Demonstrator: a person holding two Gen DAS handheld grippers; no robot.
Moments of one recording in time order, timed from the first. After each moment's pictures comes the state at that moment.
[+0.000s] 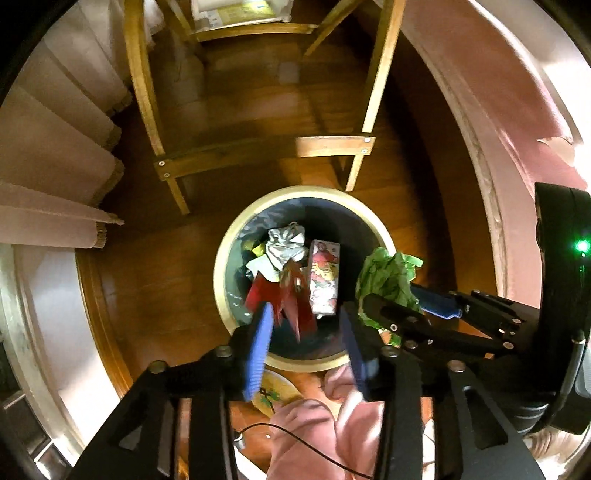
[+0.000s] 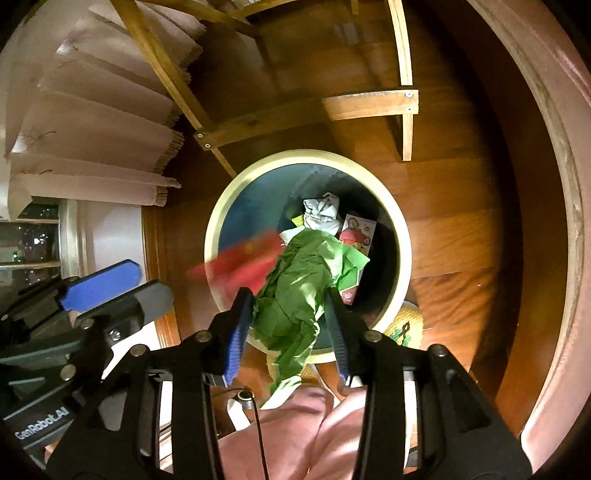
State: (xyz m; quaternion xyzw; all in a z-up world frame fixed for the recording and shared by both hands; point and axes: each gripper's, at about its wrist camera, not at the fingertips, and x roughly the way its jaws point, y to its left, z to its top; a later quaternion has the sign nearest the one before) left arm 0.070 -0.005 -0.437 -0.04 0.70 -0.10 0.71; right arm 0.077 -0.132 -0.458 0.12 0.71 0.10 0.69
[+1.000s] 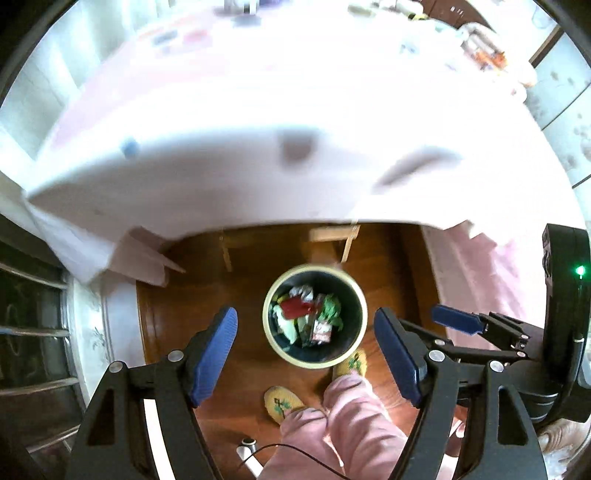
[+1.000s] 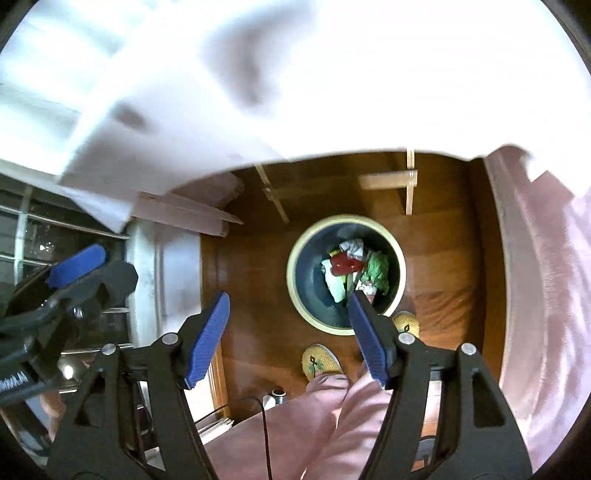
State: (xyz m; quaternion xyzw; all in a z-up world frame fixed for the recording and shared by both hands) left arm 0.032 0.070 -0.140 -0.05 0.60 -0.09 0.80; right arm 0.056 -0.107 -0.190 0.12 0.64 0.12 0.75
